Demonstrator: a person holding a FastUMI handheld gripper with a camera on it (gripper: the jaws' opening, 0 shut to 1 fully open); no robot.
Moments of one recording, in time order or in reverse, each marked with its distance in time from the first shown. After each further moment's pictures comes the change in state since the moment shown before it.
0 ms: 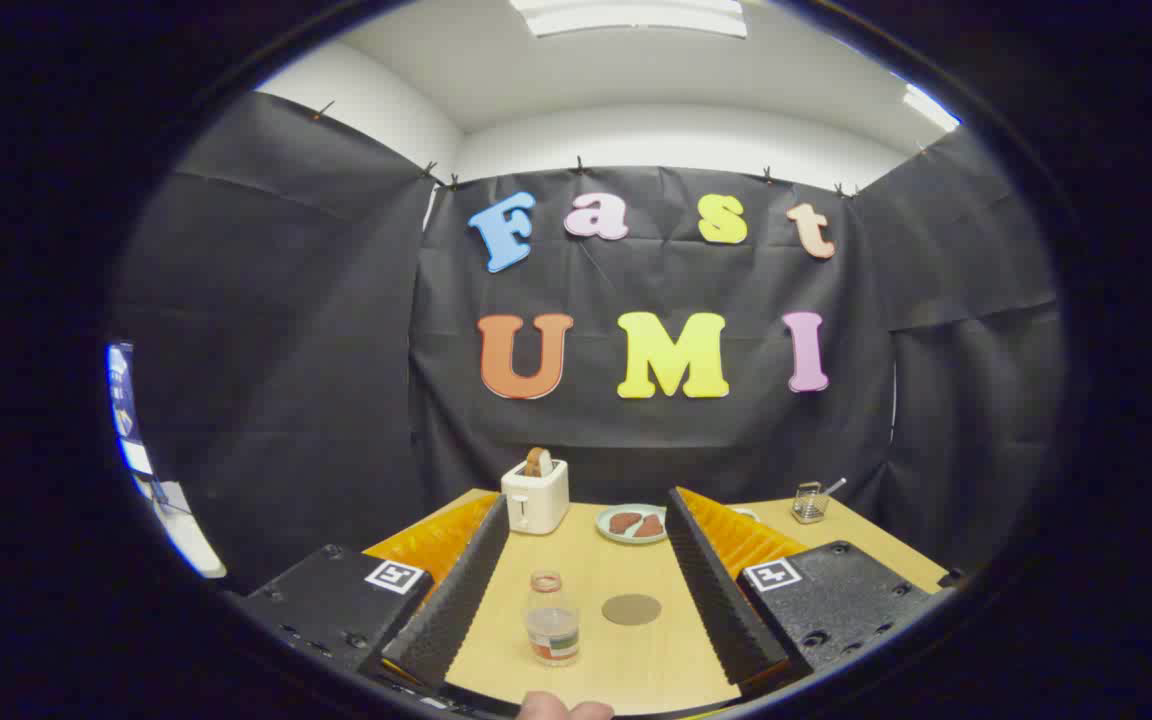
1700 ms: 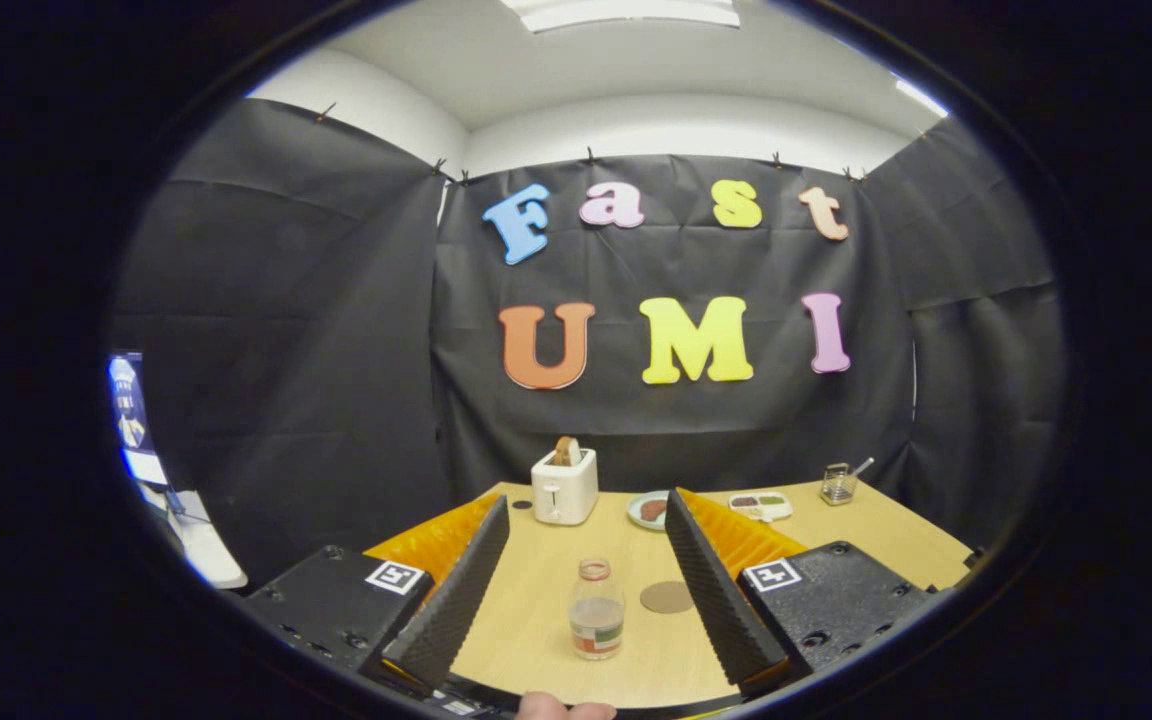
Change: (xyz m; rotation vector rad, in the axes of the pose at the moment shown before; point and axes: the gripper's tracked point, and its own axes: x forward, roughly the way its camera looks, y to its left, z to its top) arm -0.002 0.036 -0.029 0.038 0.045 0.048
